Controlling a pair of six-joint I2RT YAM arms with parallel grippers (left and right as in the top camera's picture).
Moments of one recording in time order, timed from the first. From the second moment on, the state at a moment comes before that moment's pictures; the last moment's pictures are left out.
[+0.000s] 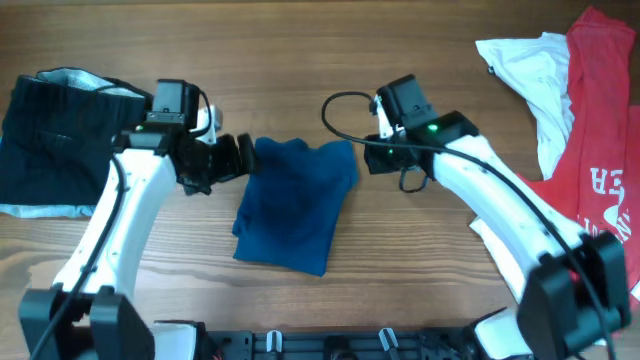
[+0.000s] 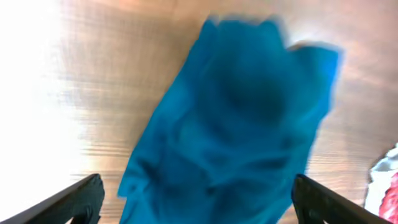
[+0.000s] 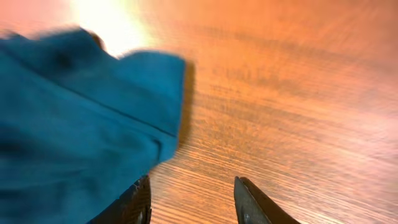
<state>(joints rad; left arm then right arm) -0.08 1.51 1.14 -0.94 0.31 -0.36 0.43 1.64 1.21 -0.75 -0.07 0.23</state>
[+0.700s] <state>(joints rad) -0.09 1.93 1.16 -0.70 0.60 -0.13 0.43 1.58 1.22 -0.83 -0.06 0.25</state>
